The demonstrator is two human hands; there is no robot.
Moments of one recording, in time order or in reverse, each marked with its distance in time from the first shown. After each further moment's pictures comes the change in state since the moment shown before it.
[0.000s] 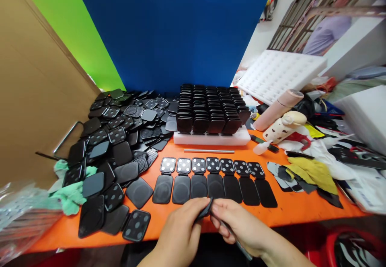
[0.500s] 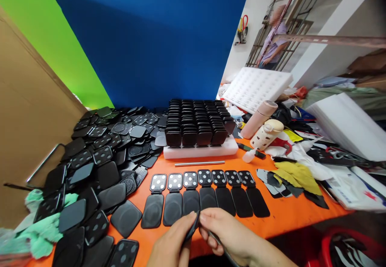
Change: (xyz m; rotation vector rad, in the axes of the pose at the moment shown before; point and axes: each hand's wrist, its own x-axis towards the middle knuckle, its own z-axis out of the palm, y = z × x) left_hand -0.001 -0.010 -0.004 0.225 0.185 0.193; right_hand 0.010 -0.010 0.004 -0.008 -0.006 -0.047
